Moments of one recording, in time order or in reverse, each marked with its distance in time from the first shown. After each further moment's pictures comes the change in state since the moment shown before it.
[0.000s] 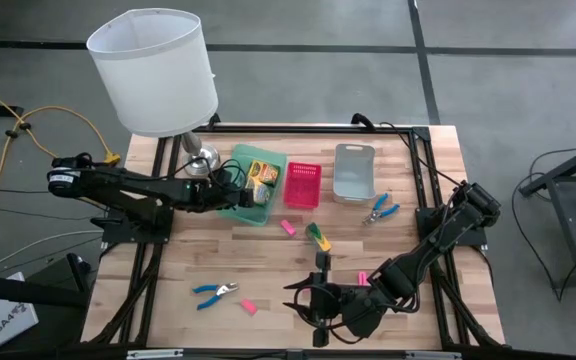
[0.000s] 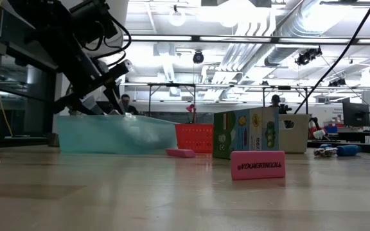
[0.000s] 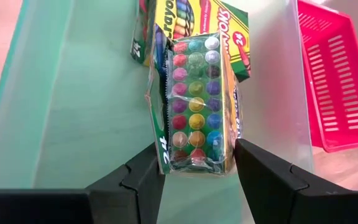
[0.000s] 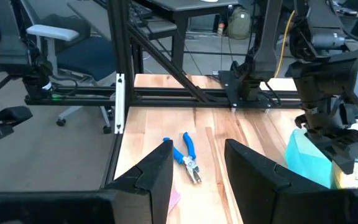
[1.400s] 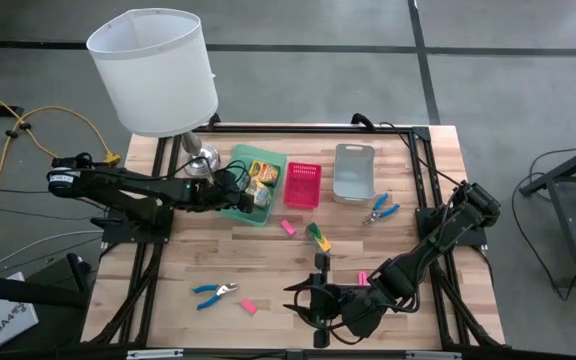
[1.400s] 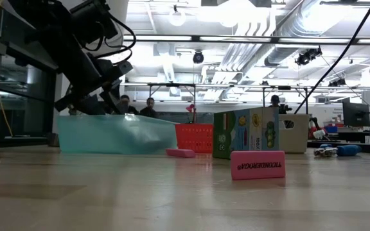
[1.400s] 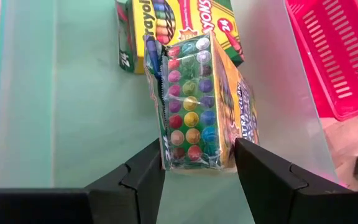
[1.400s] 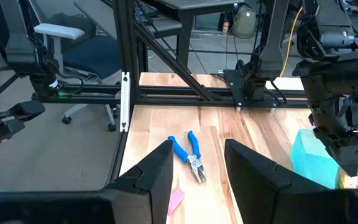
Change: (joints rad) left arm 0.010 0.000 0.000 0.001 0.016 0.222; right arm 0.000 0.000 0.000 0.000 -0.020 0.000
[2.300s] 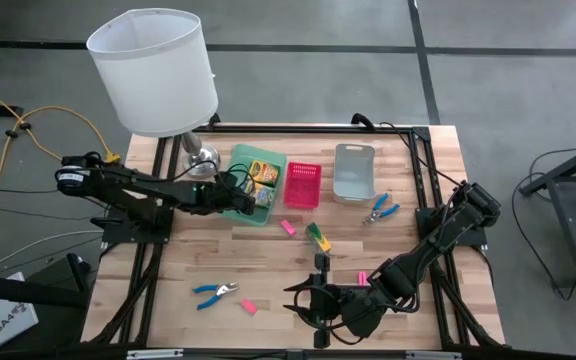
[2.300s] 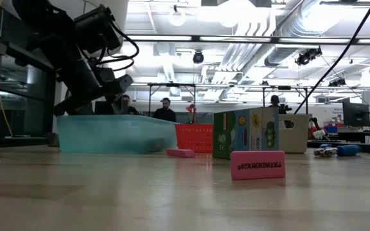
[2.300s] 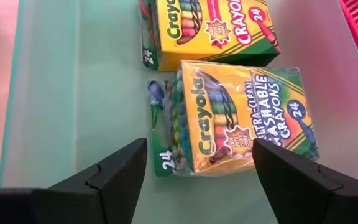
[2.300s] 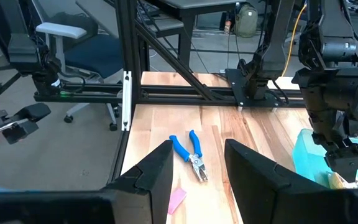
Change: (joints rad) left arm -0.011 0.087 0.000 0.002 -0.064 0.003; right arm -0.001 0.000 0.000 -0.002 -0.008 0.000
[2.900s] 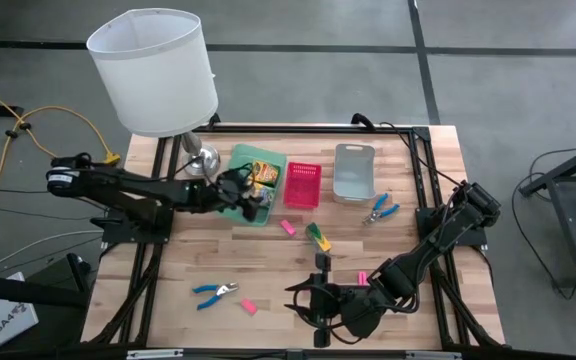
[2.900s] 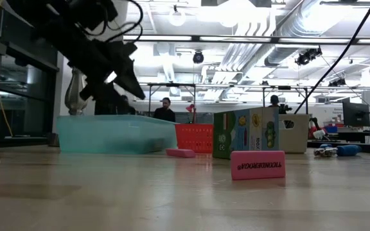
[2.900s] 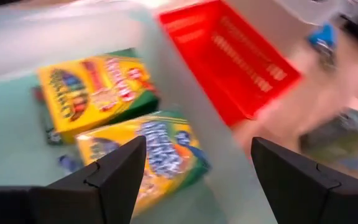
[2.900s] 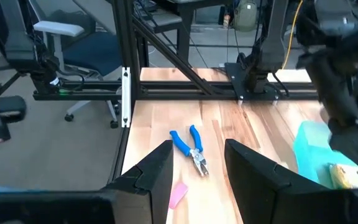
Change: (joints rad) left arm -0.029 -0.104 0.000 0.227 0.083 0.397; right arm -0.002 0.000 0.000 -0.030 0.000 0.047
